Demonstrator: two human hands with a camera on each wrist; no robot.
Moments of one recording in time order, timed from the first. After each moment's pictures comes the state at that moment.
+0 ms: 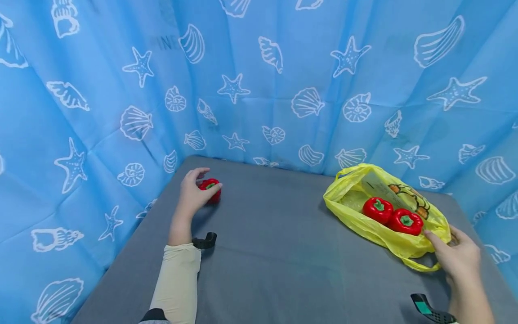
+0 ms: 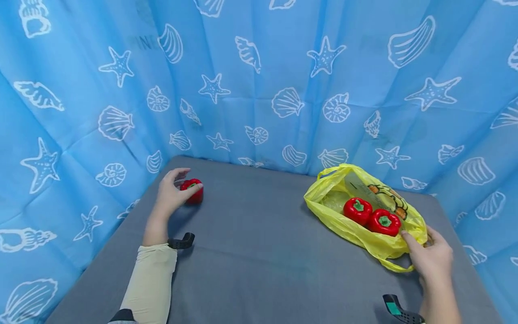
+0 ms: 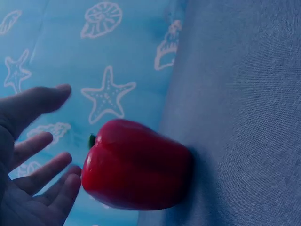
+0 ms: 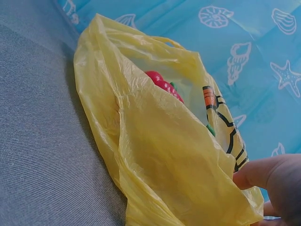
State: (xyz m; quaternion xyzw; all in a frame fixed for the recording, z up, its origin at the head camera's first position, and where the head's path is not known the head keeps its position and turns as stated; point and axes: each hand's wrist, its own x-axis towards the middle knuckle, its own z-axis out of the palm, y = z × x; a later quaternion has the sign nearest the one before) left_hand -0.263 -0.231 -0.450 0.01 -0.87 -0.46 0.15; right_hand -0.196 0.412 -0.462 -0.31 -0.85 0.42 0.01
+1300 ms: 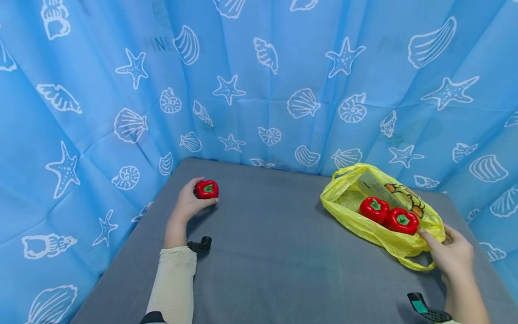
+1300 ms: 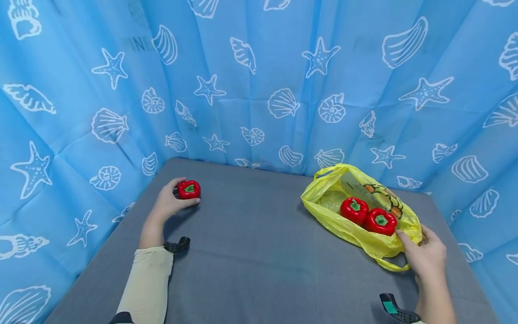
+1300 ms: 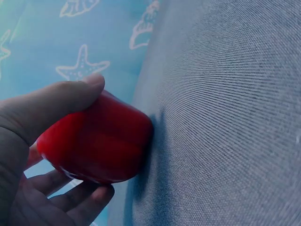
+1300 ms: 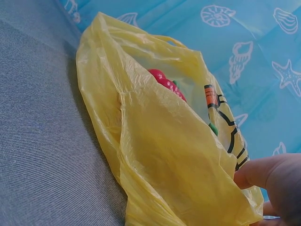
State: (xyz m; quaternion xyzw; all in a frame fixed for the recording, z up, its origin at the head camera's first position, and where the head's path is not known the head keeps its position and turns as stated) left_hand -0.268 -0.248 -0.479 0.04 -0.89 -0.45 0.03; right_hand -0.196 0.413 -0.465 -0.31 -0.85 0.42 0.01
